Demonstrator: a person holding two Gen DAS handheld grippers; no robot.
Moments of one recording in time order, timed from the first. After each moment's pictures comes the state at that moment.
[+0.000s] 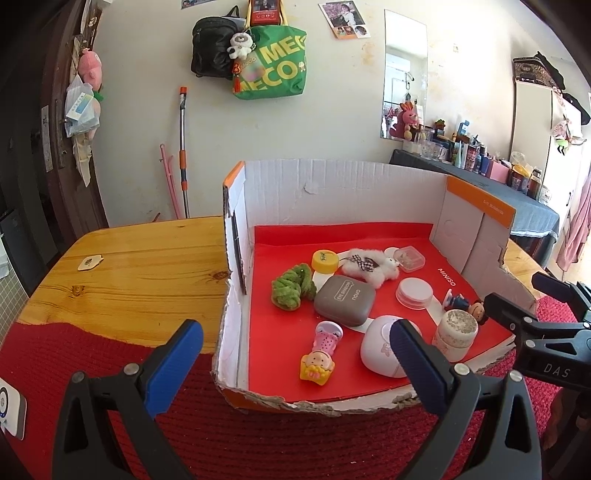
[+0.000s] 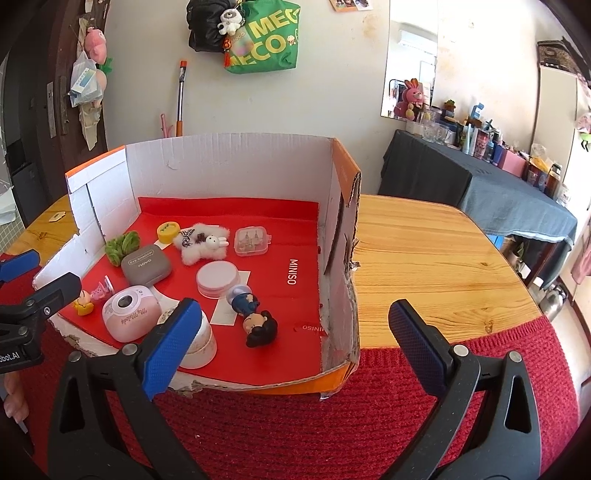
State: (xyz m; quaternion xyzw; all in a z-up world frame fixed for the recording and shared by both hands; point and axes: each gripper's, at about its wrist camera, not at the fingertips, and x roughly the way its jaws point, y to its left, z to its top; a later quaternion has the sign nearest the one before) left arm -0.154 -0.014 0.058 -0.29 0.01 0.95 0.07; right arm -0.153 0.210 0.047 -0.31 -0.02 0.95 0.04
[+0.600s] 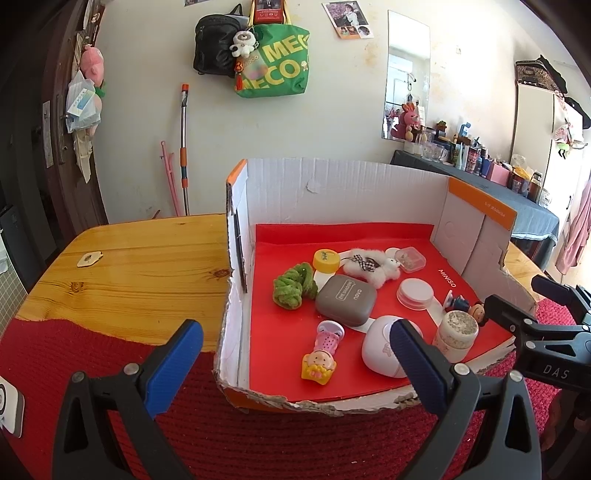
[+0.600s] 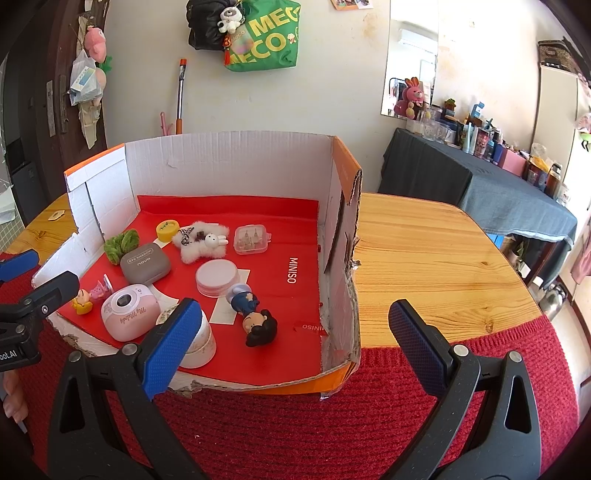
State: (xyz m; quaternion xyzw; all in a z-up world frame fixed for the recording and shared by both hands) left arm -0.155 -0.016 0.058 -0.30 0.01 0.95 0.08; right arm -0.154 0.209 0.047 -0.31 -0.02 0.95 0.04
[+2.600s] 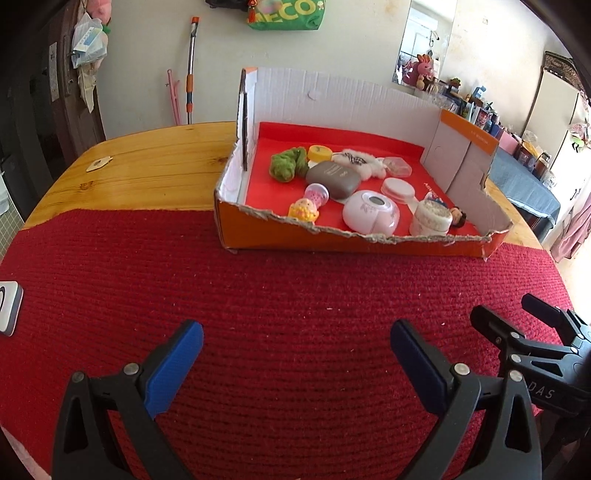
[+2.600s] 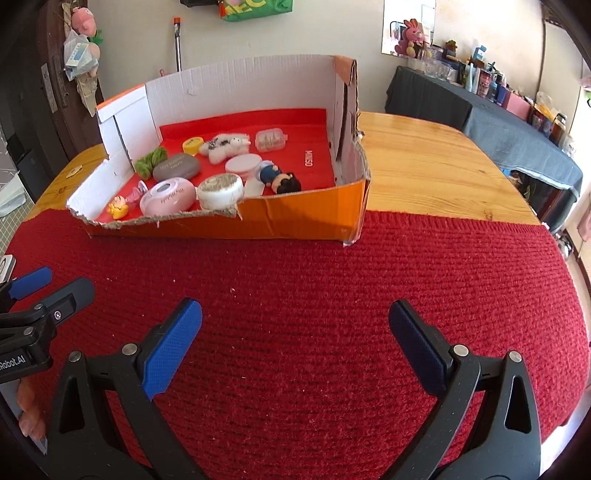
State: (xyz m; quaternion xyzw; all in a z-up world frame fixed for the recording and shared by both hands) left arm -0.093 -0.015 0.028 -0.43 -0.02 0.90 0.06; right arm -0.091 0.198 0.018 -0.43 0.02 0.90 0.04
